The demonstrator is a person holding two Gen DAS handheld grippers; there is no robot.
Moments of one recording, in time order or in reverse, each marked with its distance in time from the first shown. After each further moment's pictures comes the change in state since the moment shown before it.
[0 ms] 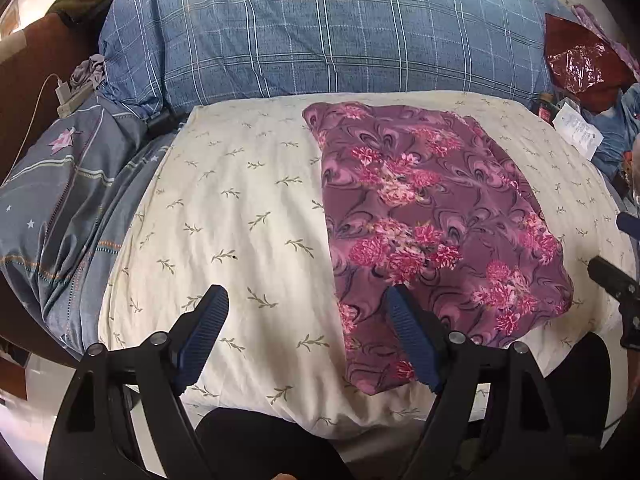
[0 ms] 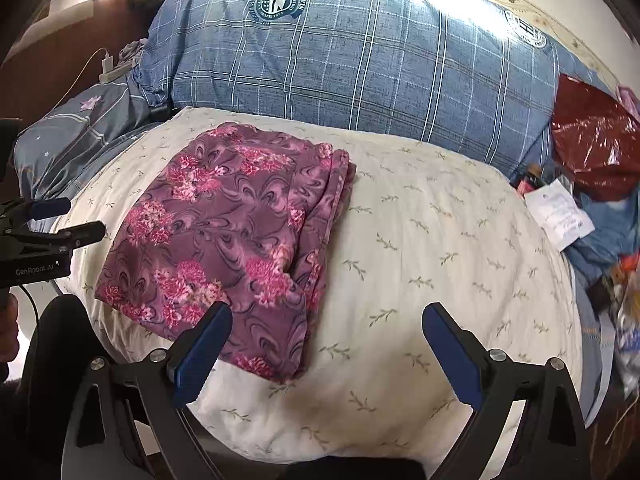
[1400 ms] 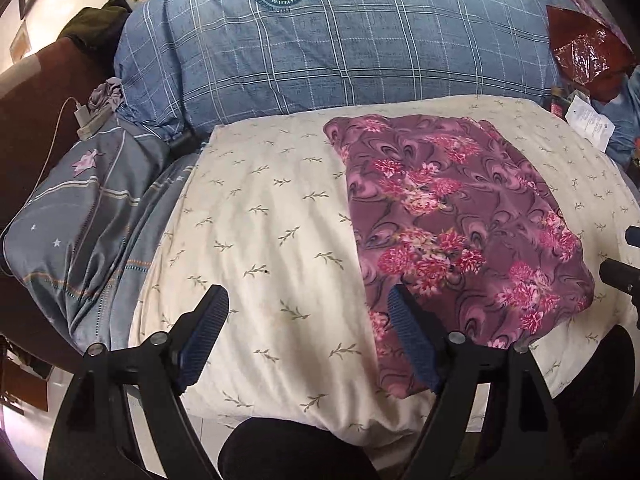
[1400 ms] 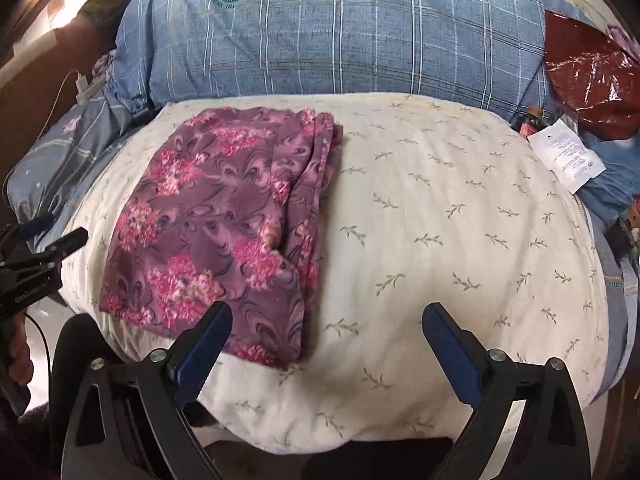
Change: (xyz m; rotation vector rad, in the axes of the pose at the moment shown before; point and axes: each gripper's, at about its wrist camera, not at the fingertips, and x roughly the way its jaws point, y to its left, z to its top) left arm -0.008 0.007 0.002 0.044 -0.058 0.094; right arm 0.017 -0.014 -0.005 0.147 0.130 0.062
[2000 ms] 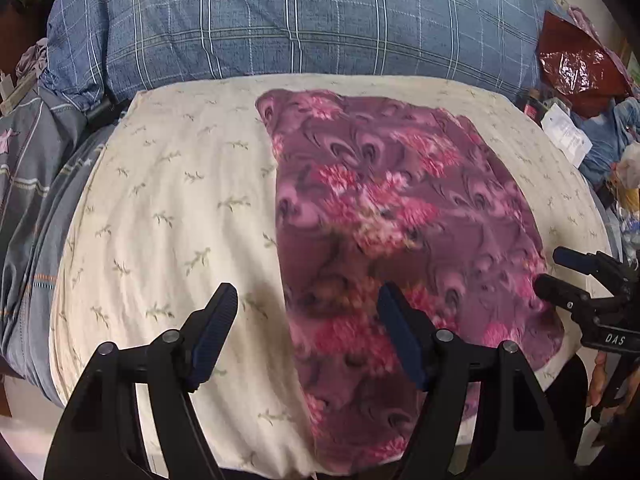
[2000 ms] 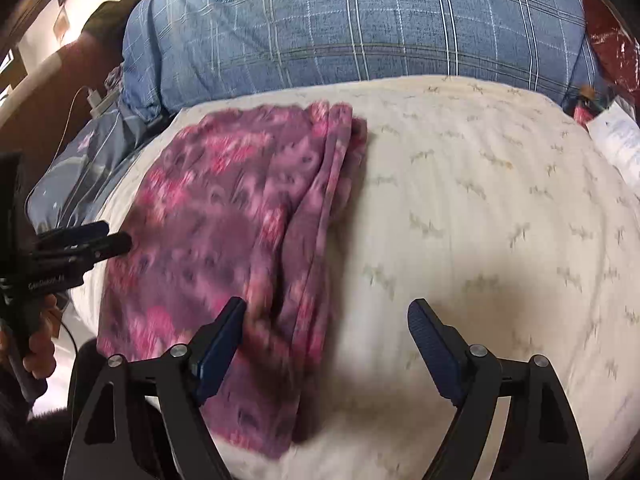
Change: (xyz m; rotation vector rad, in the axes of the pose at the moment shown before) left arm 0.058 -0.020 0.035 -0.035 0.166 -0.259; right arm 0.059 -0.022 0.028 0.037 0.031 0.181
